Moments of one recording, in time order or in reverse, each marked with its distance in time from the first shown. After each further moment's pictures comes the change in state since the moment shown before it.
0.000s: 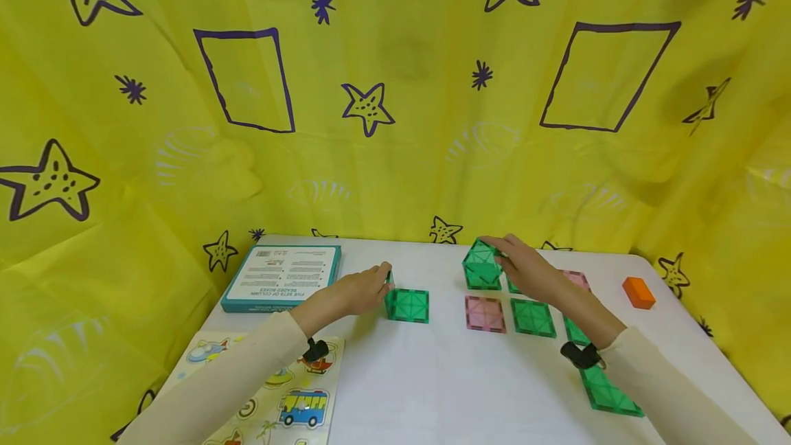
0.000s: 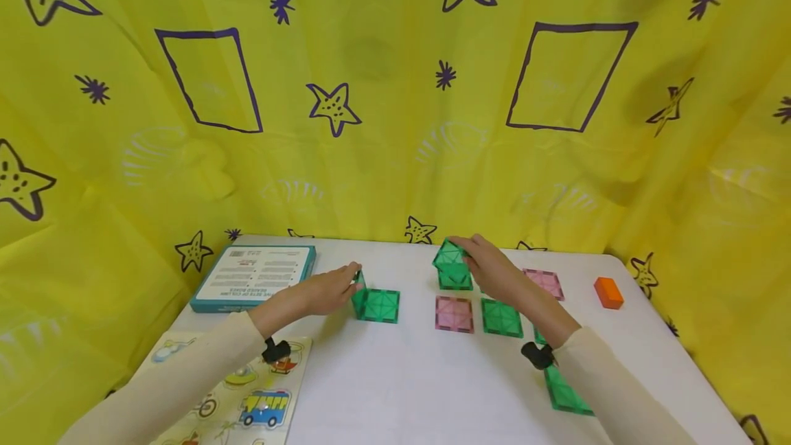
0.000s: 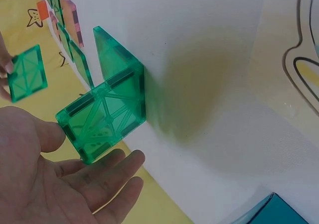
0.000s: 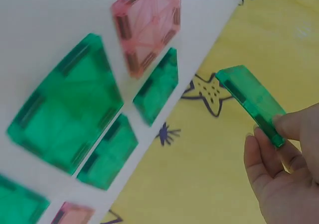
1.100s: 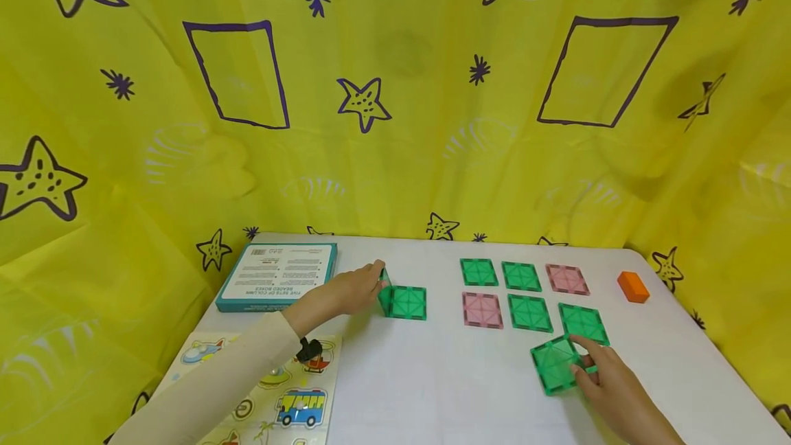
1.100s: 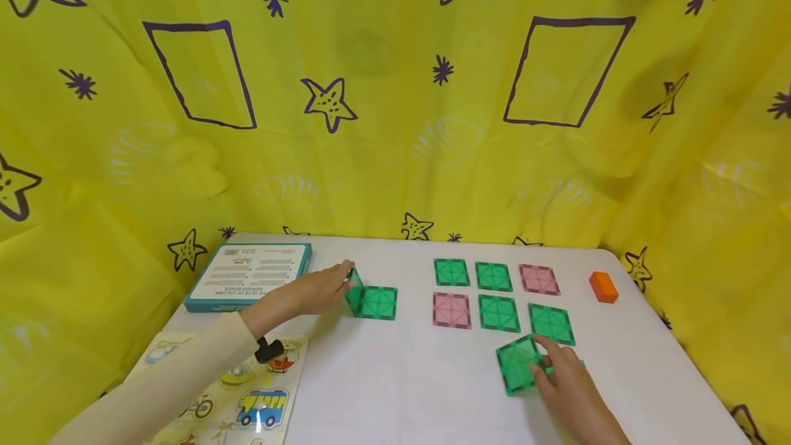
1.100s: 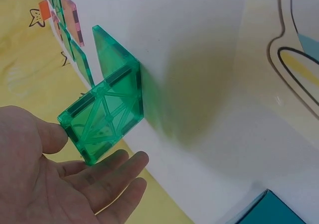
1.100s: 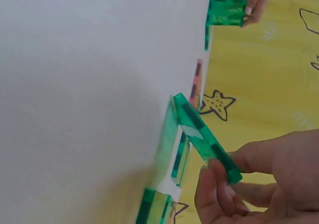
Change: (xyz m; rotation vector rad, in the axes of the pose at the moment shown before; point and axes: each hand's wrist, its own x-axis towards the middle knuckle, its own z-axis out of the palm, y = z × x) left_hand -0.001 -0.010 0.001 0.000 0.003 0.031; right_hand -0.175 -0.011 0.030 0.061 -0.012 0.578
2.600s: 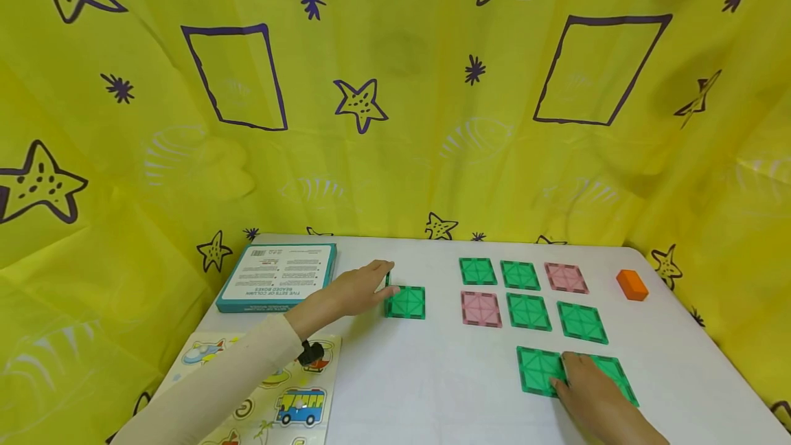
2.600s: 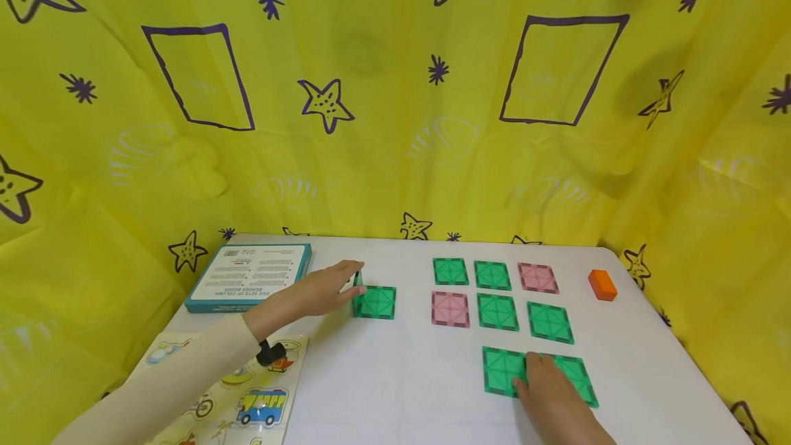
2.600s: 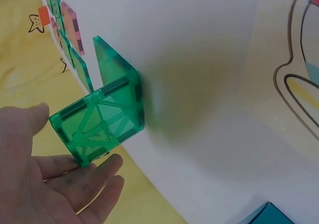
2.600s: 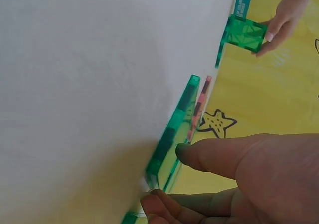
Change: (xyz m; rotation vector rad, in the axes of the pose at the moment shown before) left_hand -0.001 0.012 0.001 0.026 0.085 0.039; right_hand 0.008 -0.010 0.024 -0.245 -0.189 0.076
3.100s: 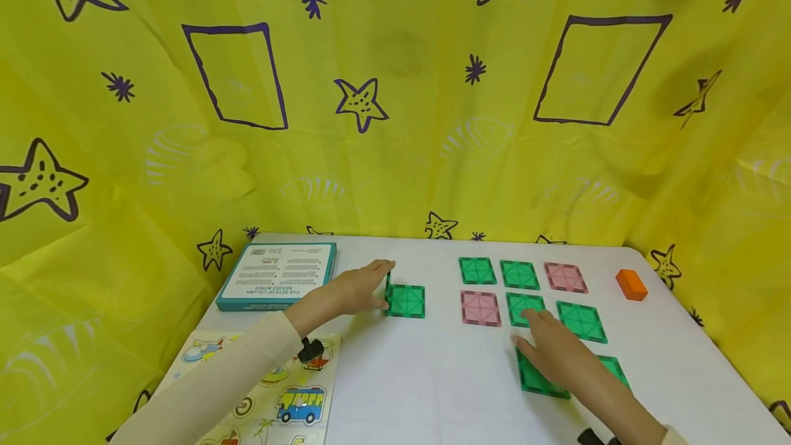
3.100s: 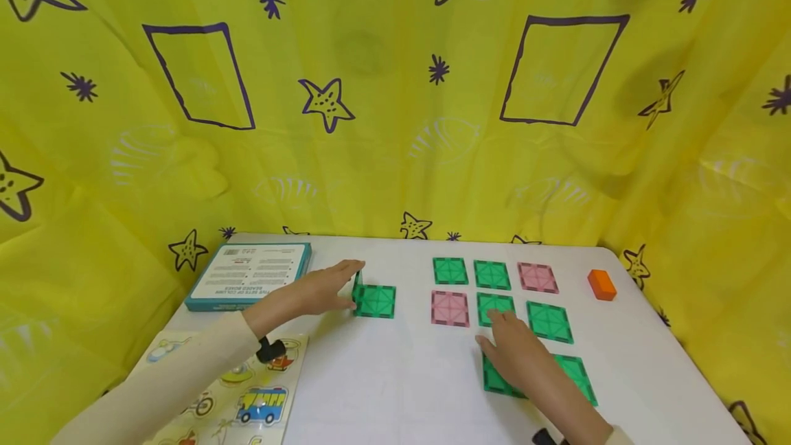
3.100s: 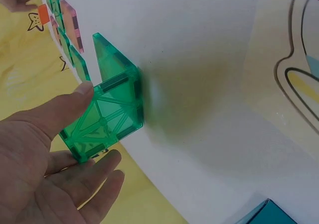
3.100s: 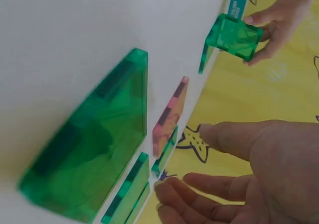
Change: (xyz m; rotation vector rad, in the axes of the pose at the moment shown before) left_hand -0.002 0.000 -0.003 -0.006 -0.066 -0.012; right_hand 0.031 -0.047 -0.029 -0.007 0.097 -0.146
